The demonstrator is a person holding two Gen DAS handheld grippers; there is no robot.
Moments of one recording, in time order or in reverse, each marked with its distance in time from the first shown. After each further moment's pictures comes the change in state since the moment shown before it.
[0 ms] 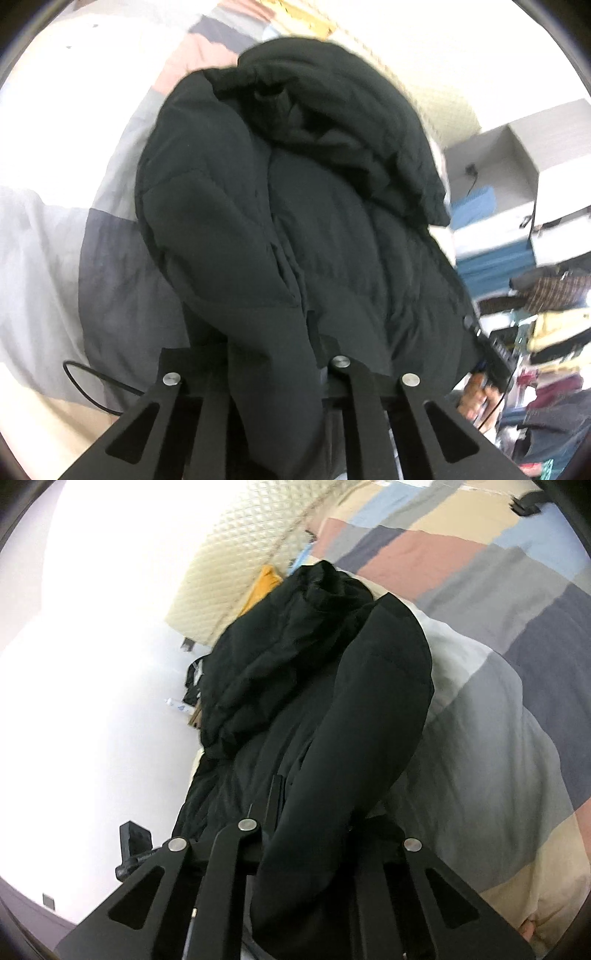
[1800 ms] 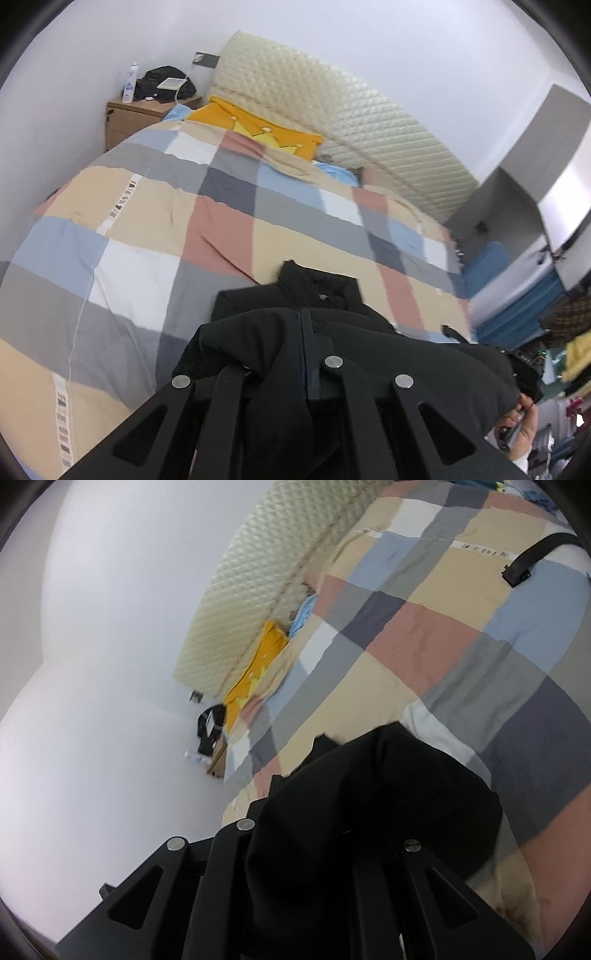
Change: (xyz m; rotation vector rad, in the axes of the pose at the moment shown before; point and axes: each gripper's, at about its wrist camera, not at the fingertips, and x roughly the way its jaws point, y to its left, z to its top) left arm -0.169 -0.139 0.033 0.106 -0.378 0.242; right arm -0.078 0.043 0.118 0.146 -0.132 -0.004
